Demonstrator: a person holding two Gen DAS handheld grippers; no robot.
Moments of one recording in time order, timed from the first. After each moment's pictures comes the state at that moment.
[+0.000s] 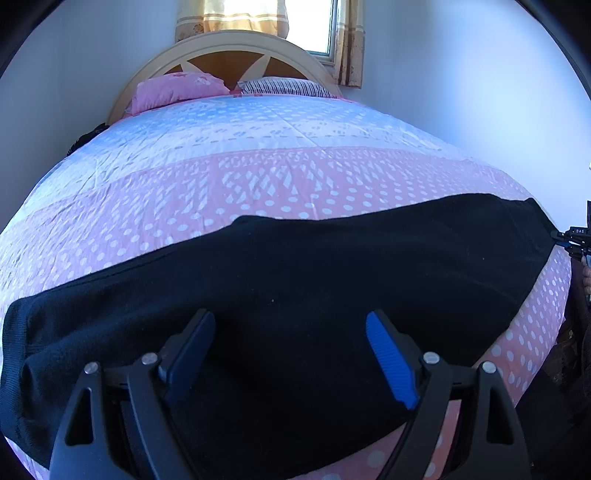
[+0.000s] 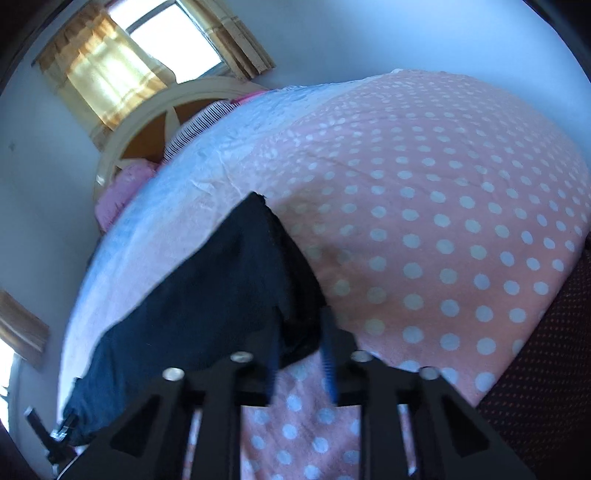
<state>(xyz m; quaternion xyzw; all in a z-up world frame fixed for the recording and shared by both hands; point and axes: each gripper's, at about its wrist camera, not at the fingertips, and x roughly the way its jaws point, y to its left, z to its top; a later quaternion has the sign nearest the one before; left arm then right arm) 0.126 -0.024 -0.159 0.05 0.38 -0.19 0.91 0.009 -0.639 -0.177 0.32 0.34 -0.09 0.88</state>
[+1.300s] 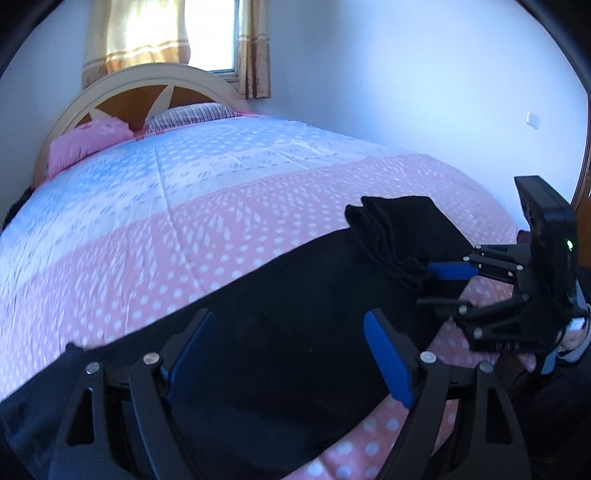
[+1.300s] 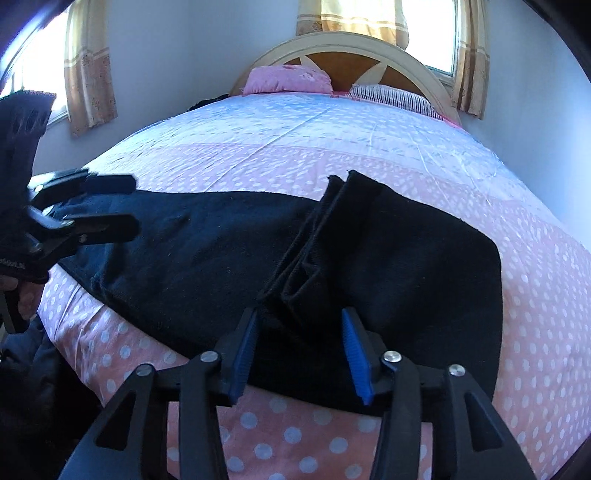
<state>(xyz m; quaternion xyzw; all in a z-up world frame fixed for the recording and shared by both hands) 0.115 -0.179 -0.115 0.11 0.33 -0.32 0.88 0.059 -0.352 -0.169 -0.06 0.36 0.12 0.92</state>
